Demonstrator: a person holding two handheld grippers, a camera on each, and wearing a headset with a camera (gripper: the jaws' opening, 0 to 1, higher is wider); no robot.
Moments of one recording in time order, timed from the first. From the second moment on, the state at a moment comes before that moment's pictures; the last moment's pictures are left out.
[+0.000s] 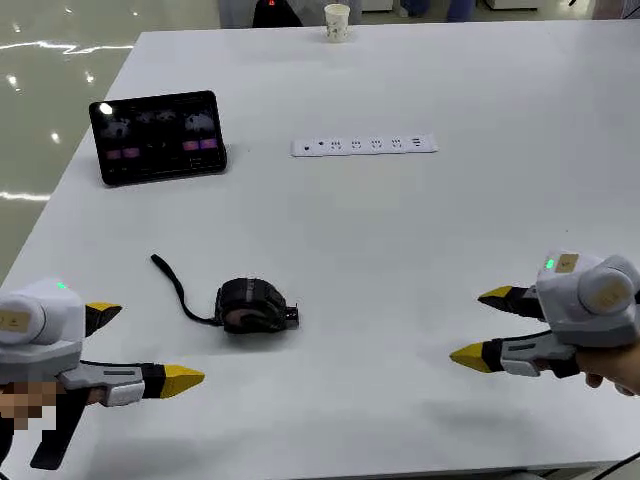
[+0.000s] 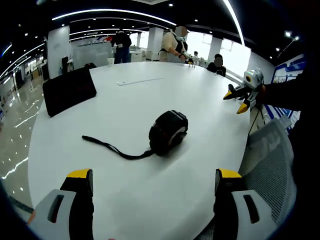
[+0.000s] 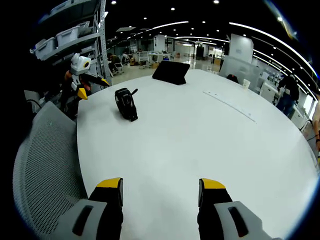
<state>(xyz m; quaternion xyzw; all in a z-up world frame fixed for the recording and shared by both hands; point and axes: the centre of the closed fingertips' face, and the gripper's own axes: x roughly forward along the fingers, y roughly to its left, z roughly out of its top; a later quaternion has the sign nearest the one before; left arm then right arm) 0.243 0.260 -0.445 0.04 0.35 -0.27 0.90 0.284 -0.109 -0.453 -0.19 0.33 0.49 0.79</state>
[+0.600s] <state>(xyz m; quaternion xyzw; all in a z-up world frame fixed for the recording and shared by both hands) 0.234 0.302 -0.435 0.08 0.35 -0.25 0.90 0.271 -0.183 -0.454 -0.18 0.34 0.45 0.80</state>
